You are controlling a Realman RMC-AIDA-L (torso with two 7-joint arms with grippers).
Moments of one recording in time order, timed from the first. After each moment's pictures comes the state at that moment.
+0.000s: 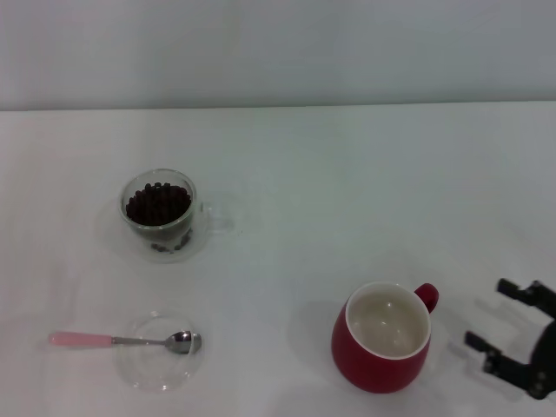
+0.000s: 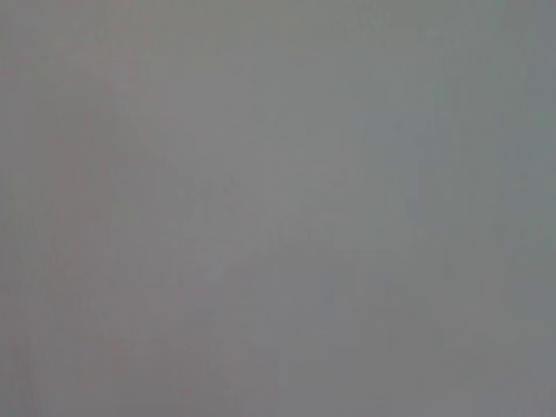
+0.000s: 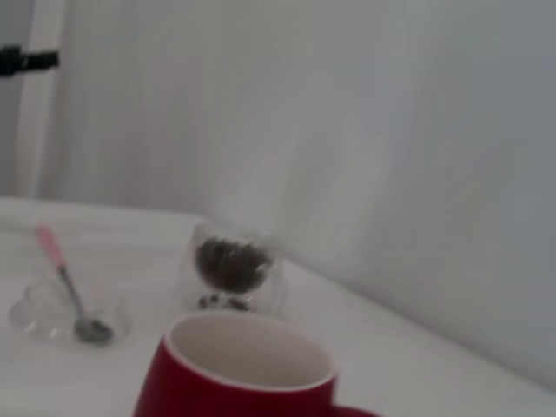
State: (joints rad) left arm -0.25 -2.08 0.37 -0.17 0.72 1.71 -0.13; right arm 0.19 1.93 -1.94 0.03 -0.31 -1.61 0.19
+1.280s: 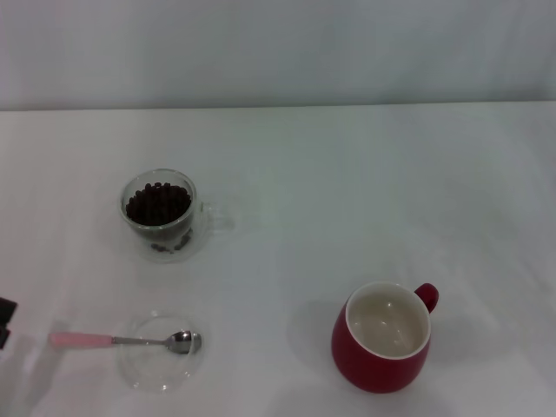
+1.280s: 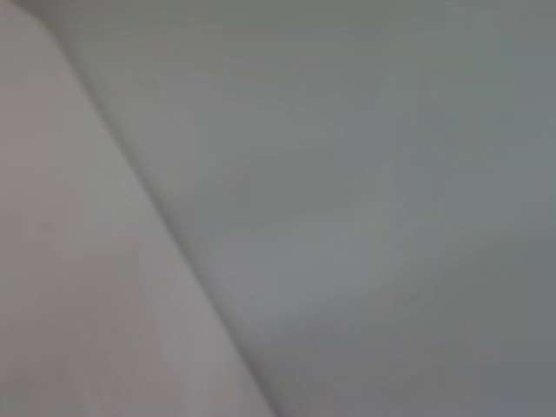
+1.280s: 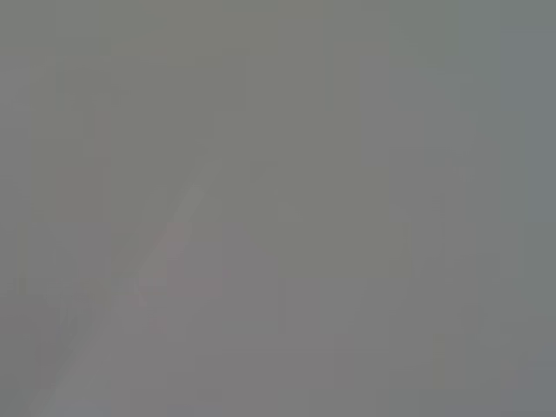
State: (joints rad) left arm -0.18 -2.09 0.96 -0.25 0.76 1.66 -1.22; right arm 0.27 1.98 -1.08 -0.22 -0.28 -1.65 0.00
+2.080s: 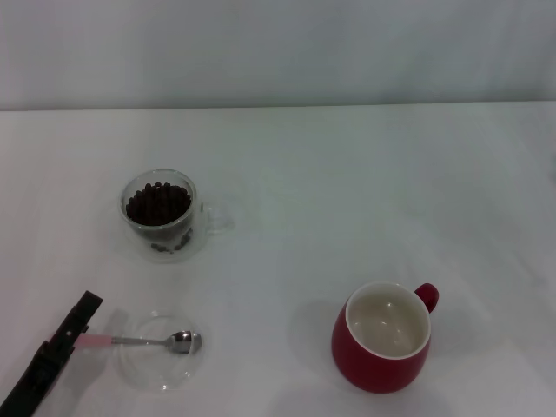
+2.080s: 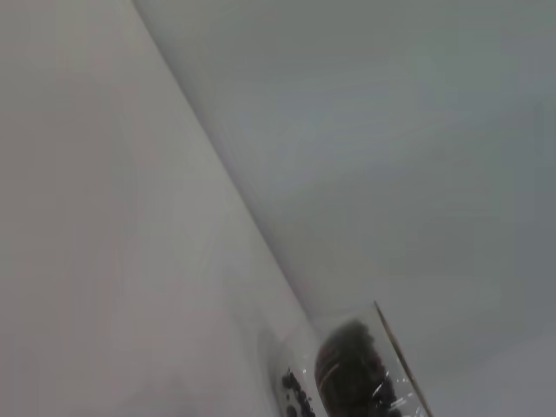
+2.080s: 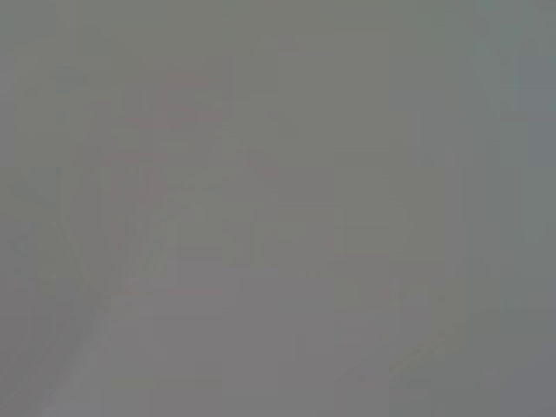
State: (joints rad) left arm -0.28 -2.10 0.96 -0.26 0.89 1.49 -1.26; right arm 0.29 1.99 -1.08 -0.23 -0.28 -1.62 -0.01
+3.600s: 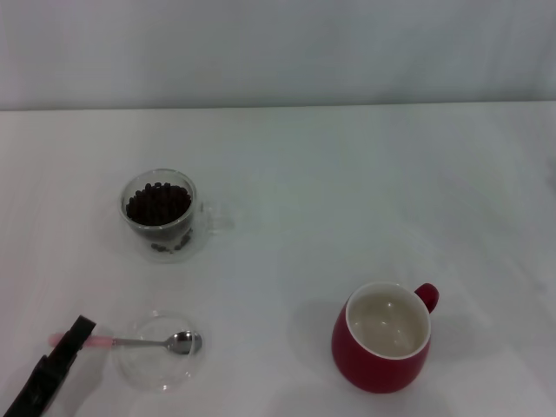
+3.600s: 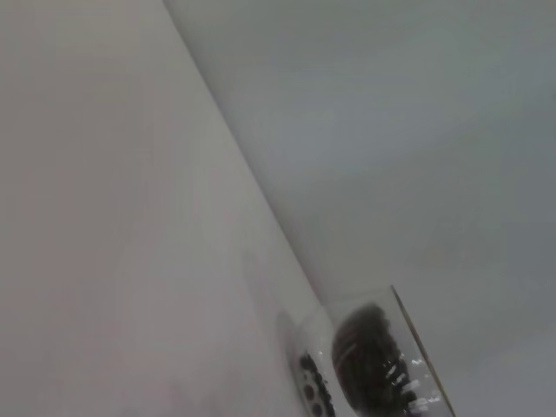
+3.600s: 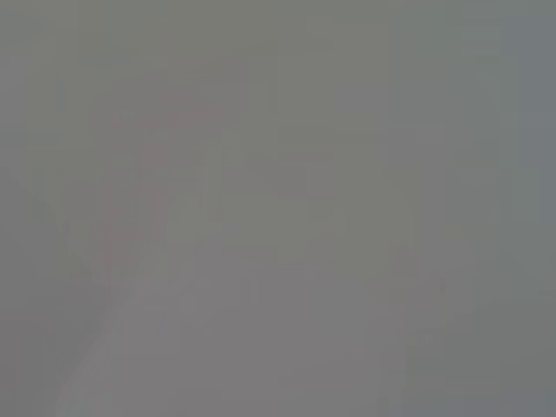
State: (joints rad) left arm -0.26 -2.10 0.93 -0.27 0.92 1.48 -1.25; right arm 0.28 2.00 -1.08 -0.22 -0.28 -1.63 -0.01
